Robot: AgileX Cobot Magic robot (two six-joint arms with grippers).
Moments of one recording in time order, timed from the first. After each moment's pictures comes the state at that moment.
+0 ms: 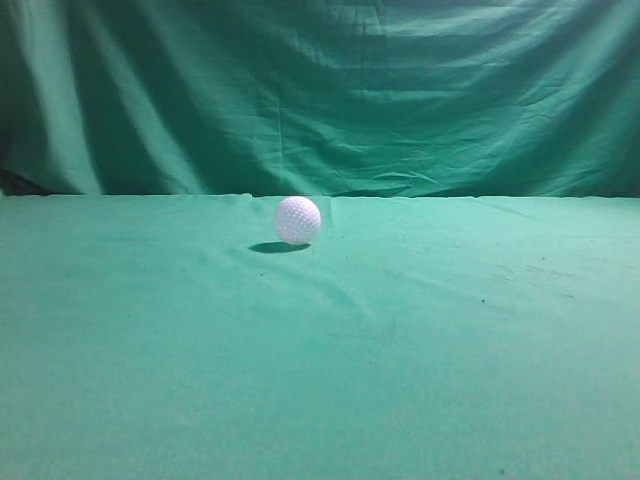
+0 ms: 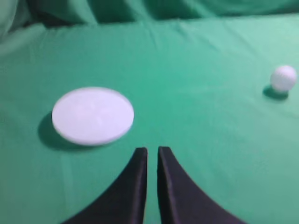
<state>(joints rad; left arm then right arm) -0.13 -0.01 0.02 -0.03 0.26 0.01 0.06 -0.01 0.03 0.00 0.38 -0.05</state>
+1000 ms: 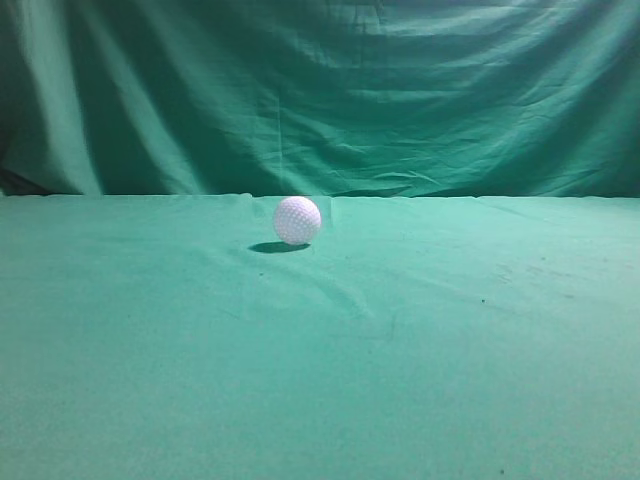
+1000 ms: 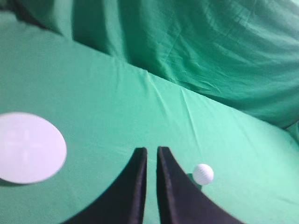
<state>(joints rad) -0.13 0.35 -0.27 -0.36 0.16 -0.13 0.06 -0.01 0.03 0.00 0.38 -0.05</state>
